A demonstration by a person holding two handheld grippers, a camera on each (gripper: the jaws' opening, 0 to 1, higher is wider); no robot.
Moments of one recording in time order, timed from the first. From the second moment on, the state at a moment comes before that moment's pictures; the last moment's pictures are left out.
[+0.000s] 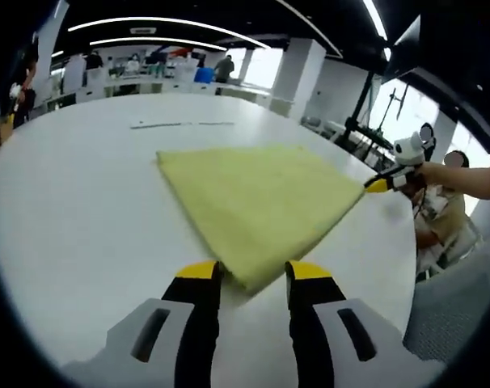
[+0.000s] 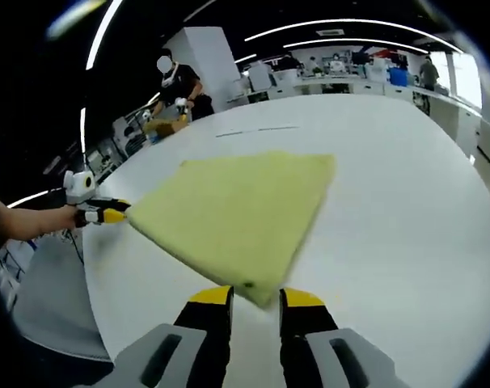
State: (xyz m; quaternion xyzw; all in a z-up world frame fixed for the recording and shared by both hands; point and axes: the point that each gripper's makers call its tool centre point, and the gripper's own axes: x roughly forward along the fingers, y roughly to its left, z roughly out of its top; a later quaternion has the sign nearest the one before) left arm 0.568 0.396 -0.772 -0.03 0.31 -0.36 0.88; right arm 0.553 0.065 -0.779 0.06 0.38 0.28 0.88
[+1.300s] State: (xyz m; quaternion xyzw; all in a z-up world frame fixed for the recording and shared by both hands) left arm 0.556 0.393 -0.774 -0.04 0.33 -0.36 0.87; right arm 0.543 0.057 -0.778 -0.02 0.37 0.30 0.88
